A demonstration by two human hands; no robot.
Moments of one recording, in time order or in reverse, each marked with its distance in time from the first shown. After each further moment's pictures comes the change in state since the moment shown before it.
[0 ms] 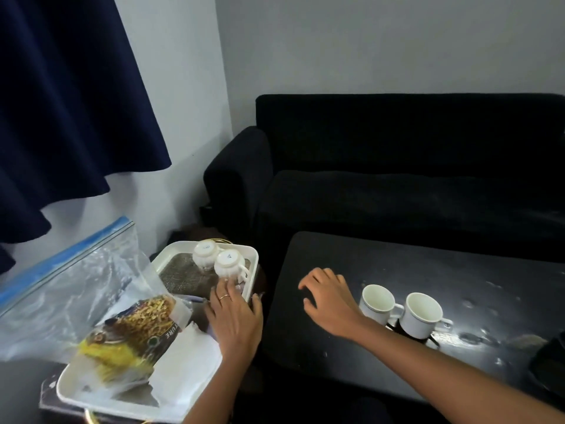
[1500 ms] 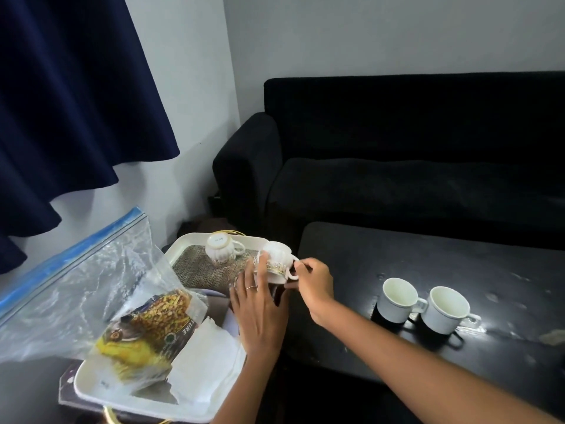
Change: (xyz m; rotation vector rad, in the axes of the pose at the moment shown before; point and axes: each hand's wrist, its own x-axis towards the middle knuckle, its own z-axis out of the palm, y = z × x) left_hand 0.000 0.004 0.001 -0.138 0.074 0.185; right_hand 0.047 -0.067 0.022 1.025 0.164 0.751
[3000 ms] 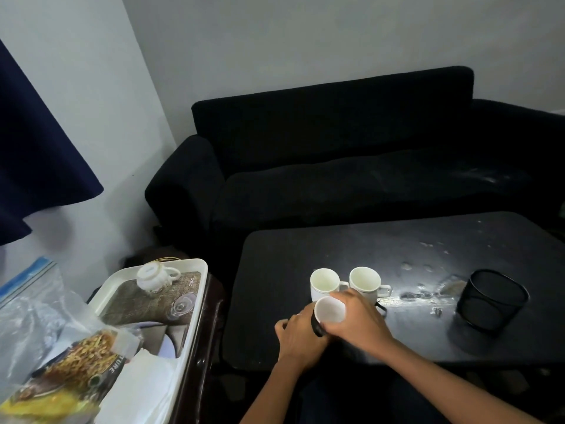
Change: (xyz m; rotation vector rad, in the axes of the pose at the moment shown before) left_hand -0.079 0.133 0.055 -0.267 -0.722 0.145; right_hand -0.043 0.082 -0.199 -0.753 0.070 -0.205
